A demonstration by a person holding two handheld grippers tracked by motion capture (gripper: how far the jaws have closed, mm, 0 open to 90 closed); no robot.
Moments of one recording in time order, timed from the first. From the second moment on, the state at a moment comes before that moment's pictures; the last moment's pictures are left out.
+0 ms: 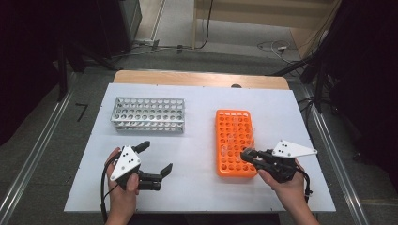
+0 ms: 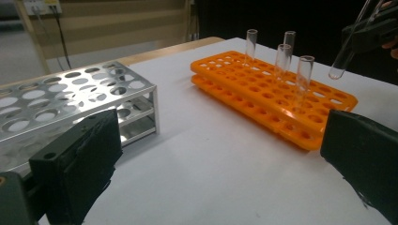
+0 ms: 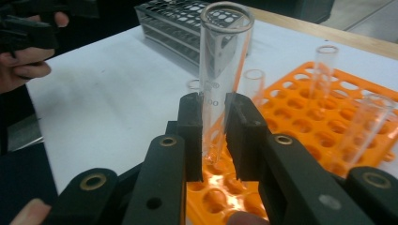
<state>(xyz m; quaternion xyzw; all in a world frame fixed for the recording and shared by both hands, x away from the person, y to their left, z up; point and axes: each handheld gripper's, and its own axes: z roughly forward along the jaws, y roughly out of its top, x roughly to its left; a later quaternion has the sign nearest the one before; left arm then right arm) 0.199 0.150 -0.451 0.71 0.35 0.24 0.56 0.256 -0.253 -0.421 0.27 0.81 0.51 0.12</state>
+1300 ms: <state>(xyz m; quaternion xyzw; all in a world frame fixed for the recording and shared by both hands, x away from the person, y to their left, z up) 0.184 0.060 -0.437 0.75 0.28 0.12 0.58 0.219 -0.158 -0.449 0.17 0.87 0.47 0.05</state>
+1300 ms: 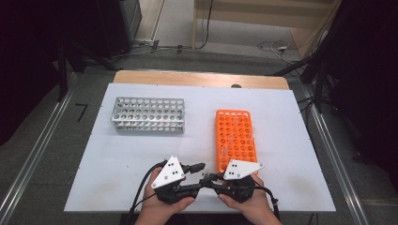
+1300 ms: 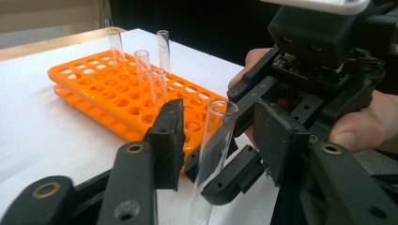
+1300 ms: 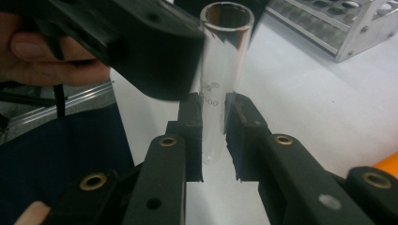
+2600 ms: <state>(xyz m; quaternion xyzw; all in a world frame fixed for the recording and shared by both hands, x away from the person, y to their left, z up) 0.192 0.081 -0.423 0.74 0.30 0.16 0.58 0.222 -0.199 -0.432 0.19 0.83 0.52 0.05</state>
